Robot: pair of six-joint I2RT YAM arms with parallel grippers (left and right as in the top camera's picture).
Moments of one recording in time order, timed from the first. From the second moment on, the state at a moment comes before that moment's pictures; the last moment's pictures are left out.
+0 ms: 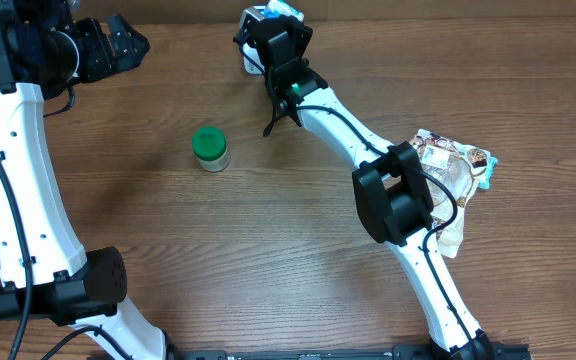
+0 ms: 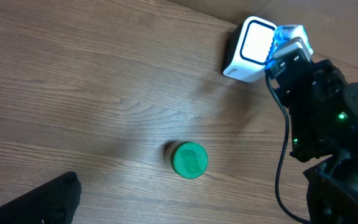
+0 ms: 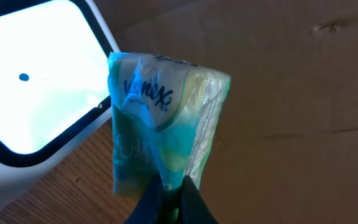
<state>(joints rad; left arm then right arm) 0.17 1.90 2.45 -1.52 0.23 -0.19 0.55 2.63 2.28 -0.06 0.66 -0.97</state>
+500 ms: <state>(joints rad) 0.17 1.90 2.45 -1.52 0.23 -0.19 0.59 2.56 2.28 -0.29 0.53 -0.81</state>
